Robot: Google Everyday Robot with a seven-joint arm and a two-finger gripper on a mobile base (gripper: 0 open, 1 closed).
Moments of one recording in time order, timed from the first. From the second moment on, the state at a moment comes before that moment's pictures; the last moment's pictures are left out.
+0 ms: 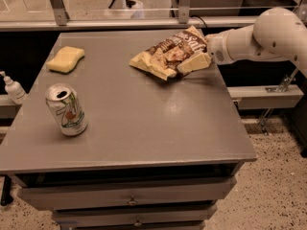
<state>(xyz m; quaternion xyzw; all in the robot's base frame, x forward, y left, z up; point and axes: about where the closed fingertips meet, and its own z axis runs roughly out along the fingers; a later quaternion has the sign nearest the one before) 0.726 -0.136 0.862 -0.42 0.77 0.14 0.47</state>
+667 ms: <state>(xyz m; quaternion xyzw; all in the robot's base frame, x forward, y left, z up) 0.717 -0.116 0.848 -0.43 0.77 0.15 0.45</state>
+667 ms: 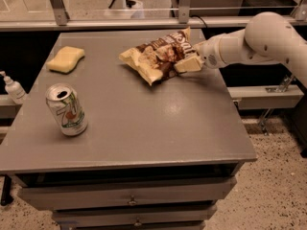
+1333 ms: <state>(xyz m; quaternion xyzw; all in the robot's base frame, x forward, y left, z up) 0.706 -0.079 0.886 -0.40 0.77 0.15 0.47</state>
